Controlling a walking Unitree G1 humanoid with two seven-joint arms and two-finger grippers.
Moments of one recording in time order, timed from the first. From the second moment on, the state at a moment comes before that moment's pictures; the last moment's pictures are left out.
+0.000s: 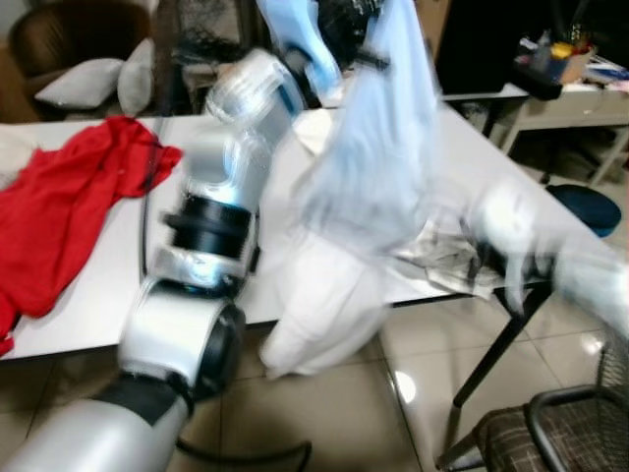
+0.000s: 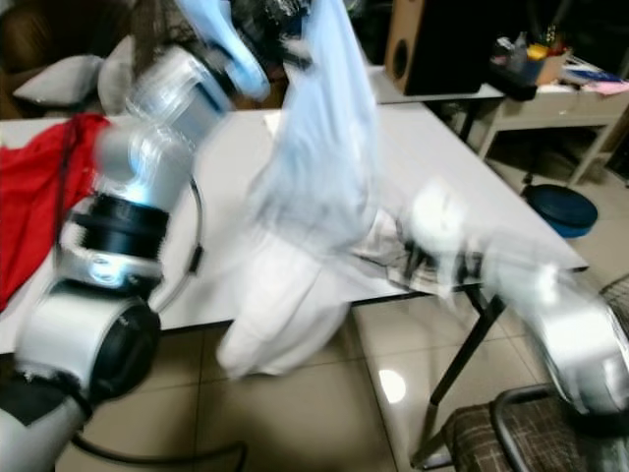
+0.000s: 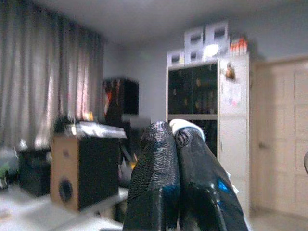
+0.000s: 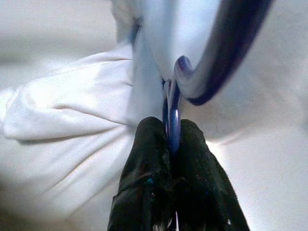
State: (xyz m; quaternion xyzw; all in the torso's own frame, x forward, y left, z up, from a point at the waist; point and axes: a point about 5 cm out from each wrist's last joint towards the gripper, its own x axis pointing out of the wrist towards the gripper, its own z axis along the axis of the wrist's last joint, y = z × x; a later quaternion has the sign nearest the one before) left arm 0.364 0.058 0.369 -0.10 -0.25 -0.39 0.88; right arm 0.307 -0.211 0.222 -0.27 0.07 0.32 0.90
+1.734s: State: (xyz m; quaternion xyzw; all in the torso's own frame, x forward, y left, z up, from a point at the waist) left arm 0.325 0.051 0.156 0.02 0.05 -0.35 0.93; right arm 0.264 -0.301 0.220 -0.39 0.24 0.41 0.79
